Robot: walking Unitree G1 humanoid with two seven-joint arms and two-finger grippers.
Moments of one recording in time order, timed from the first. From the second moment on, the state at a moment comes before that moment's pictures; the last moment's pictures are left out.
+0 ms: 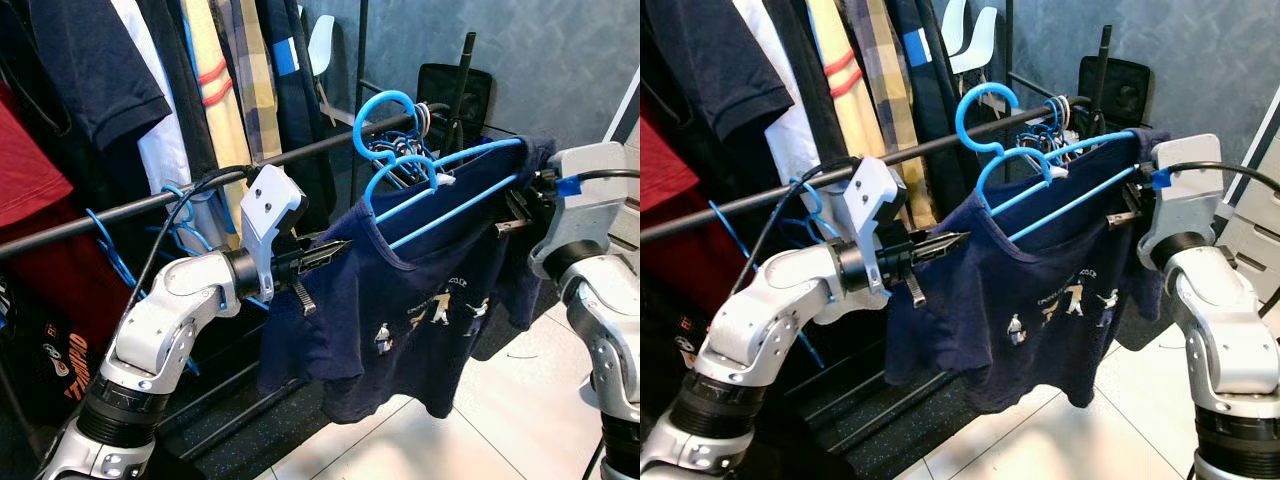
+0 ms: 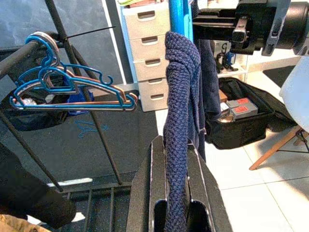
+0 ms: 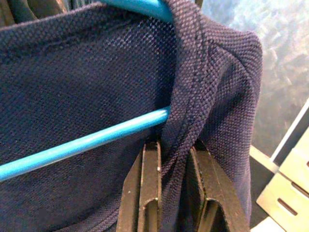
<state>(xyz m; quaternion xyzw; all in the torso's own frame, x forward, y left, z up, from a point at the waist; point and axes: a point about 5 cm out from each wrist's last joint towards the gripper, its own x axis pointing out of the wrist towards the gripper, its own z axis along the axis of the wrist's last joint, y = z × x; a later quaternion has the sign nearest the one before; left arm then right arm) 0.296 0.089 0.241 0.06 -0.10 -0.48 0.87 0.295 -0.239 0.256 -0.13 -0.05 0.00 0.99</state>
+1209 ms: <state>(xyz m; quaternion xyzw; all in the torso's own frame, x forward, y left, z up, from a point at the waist) 0.282 0.153 0.275 0.07 -0.17 -0.53 0.83 0.294 -0.270 0.275 -0.12 -0.04 -0.06 0.99</state>
